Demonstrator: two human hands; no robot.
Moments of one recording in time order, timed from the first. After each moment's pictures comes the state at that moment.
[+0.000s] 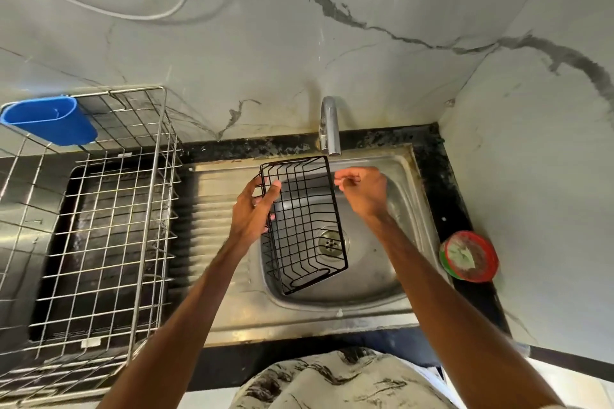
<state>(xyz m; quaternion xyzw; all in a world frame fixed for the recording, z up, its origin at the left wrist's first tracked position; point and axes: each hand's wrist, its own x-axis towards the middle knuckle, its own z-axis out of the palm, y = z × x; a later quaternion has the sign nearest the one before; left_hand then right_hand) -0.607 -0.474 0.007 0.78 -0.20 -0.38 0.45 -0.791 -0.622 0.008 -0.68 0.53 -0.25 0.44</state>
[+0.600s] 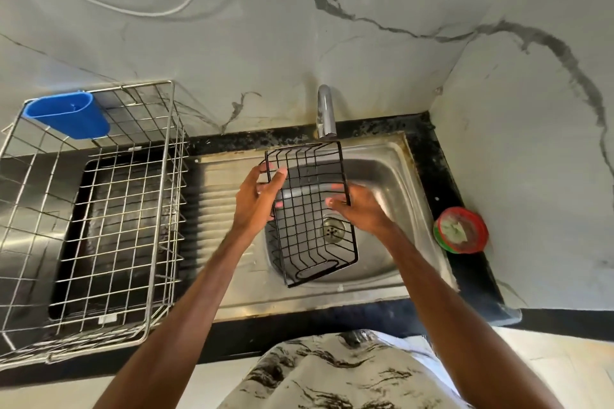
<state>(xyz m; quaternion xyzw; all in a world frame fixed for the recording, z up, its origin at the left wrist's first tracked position) -0.638 -0.439 0.047 0.74 -0.26 -0.36 0.50 -0.837 -0.552 0.011 -0.66 0.46 -0.11 0.58</state>
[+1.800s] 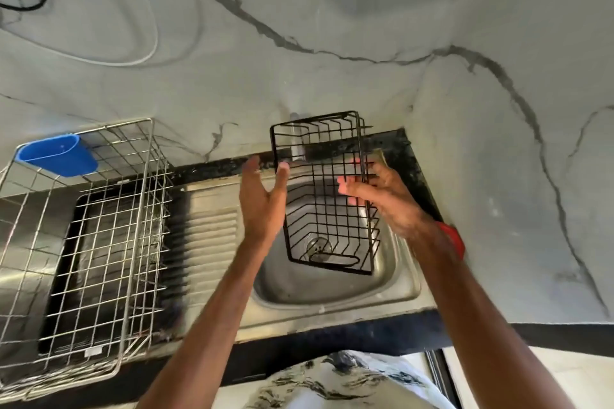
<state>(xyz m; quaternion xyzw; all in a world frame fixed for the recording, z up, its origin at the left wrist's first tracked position) -0.715 -0.501 0.111 0.79 -0.31 -0.18 0.49 -0.916 -0.602 0.121 -0.56 0.43 -0.23 0.67</state>
